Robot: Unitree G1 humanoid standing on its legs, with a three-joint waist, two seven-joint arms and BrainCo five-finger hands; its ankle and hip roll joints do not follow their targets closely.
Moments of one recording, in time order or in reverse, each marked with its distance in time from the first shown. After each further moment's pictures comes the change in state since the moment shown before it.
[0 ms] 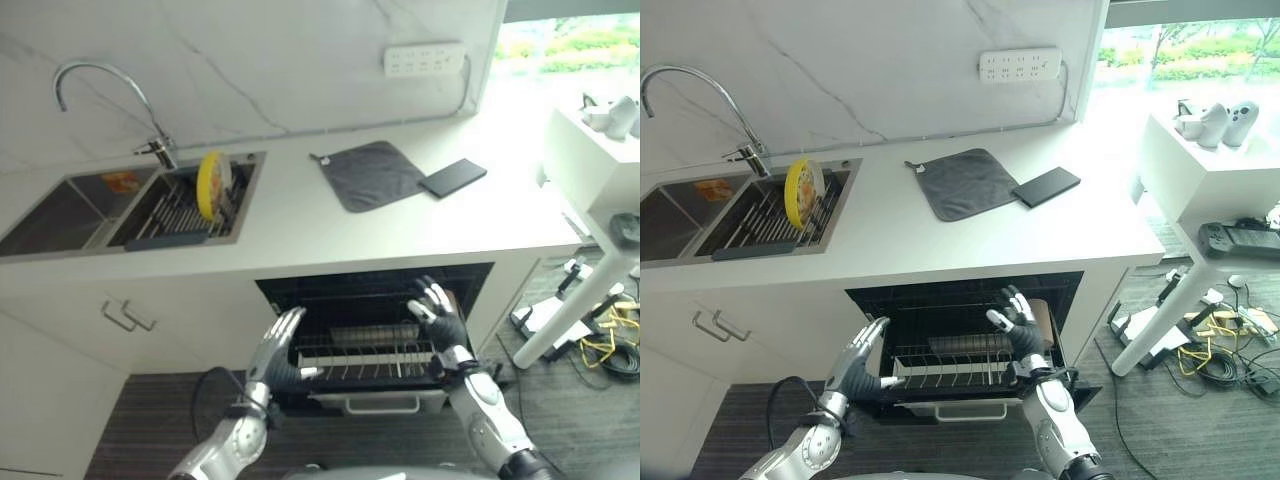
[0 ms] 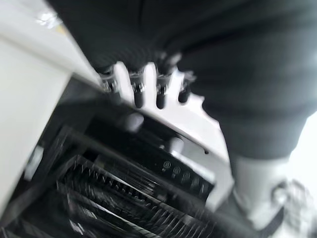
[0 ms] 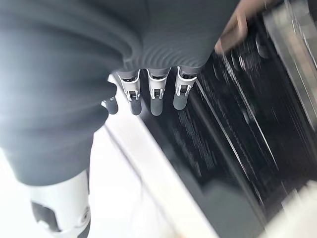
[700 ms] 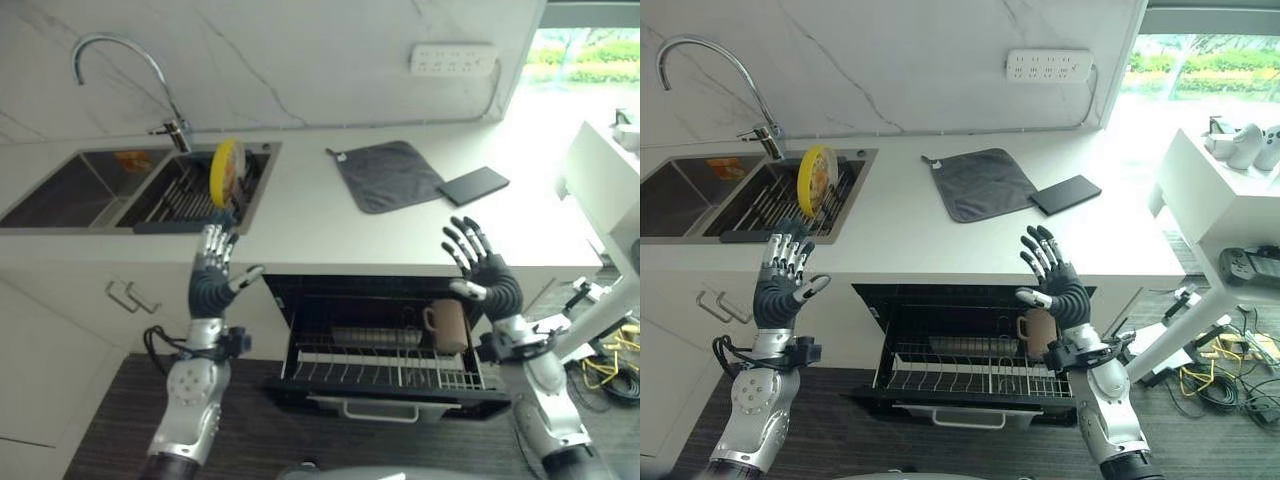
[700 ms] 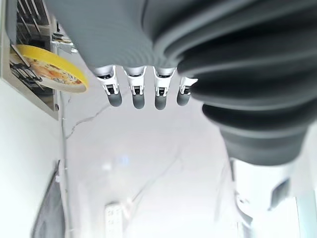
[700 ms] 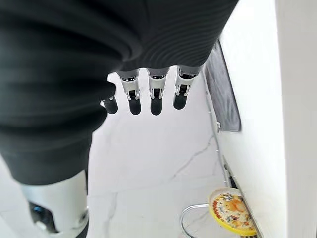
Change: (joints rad) left arm -0.028 0.035 0.333 -0.413 -0.463 -0.187 -0.340; right arm -0.010 -0.117 -0.252 -0.207 -0.162 -0.158 0.101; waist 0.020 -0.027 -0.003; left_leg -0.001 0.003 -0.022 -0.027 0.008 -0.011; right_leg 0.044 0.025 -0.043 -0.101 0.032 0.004
